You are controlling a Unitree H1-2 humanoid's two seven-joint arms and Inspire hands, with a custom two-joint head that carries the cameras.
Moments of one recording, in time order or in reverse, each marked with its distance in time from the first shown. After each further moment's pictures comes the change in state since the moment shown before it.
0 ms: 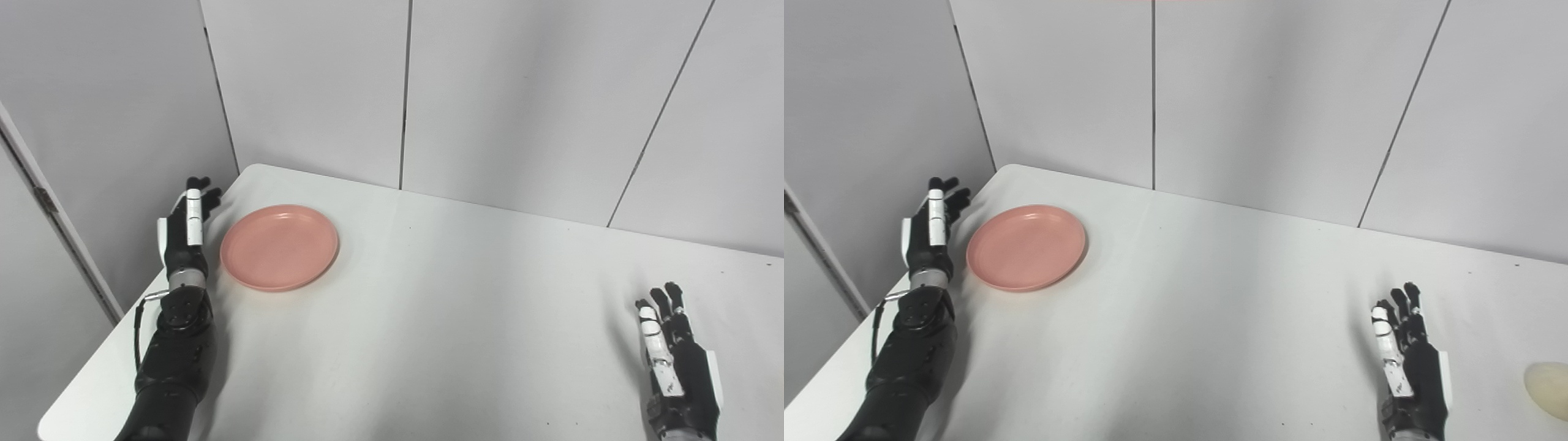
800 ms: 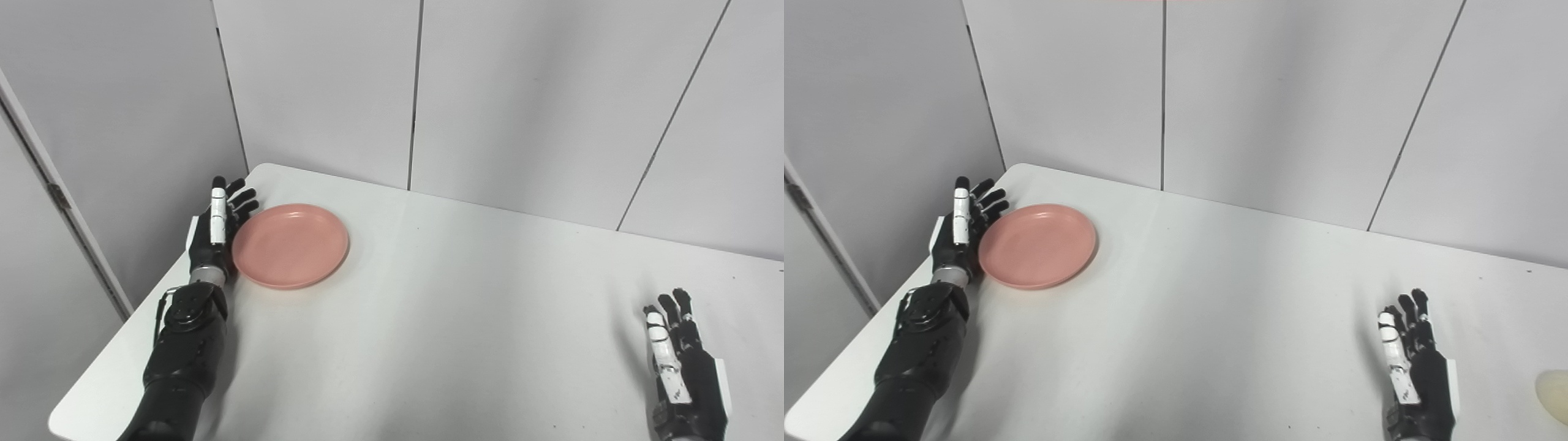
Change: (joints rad) left arm -0.013 -0.016 -0.019 0.002 -0.147 0.050 -0.195; right arm 0.016 0.006 0.000 -0.029 0.009 0.017 -0.013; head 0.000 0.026
